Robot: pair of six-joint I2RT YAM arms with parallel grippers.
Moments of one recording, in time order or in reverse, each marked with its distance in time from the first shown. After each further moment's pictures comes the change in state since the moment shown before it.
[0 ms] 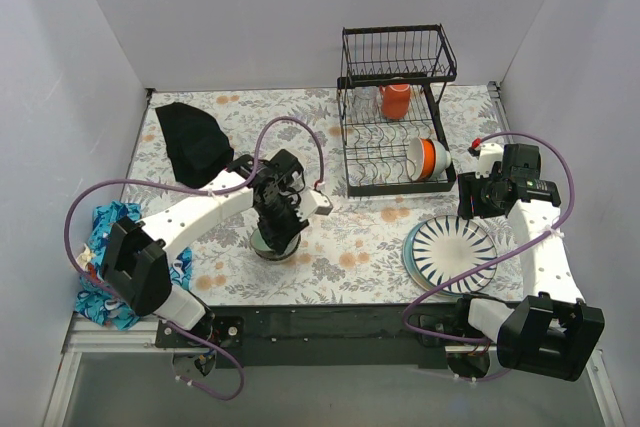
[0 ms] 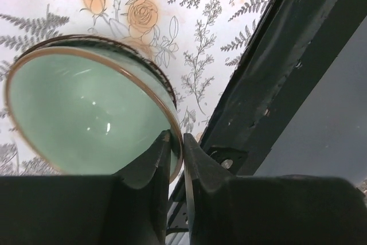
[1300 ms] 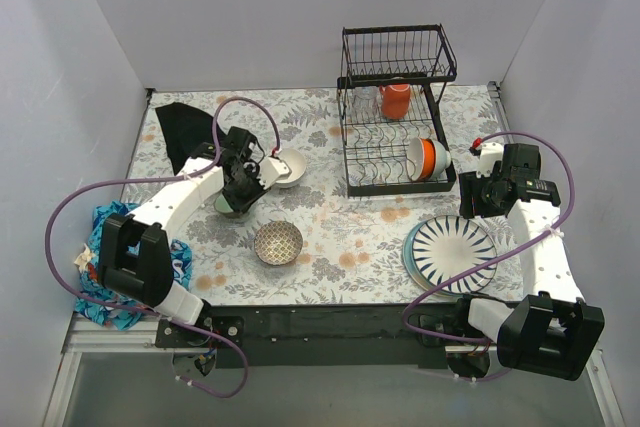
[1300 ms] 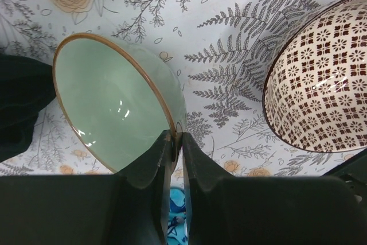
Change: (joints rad) left arm 0.356 0.003 -0.017 0.198 -0.278 0.209; right arm 0.000 0.002 -0.002 0.010 0.026 0.005
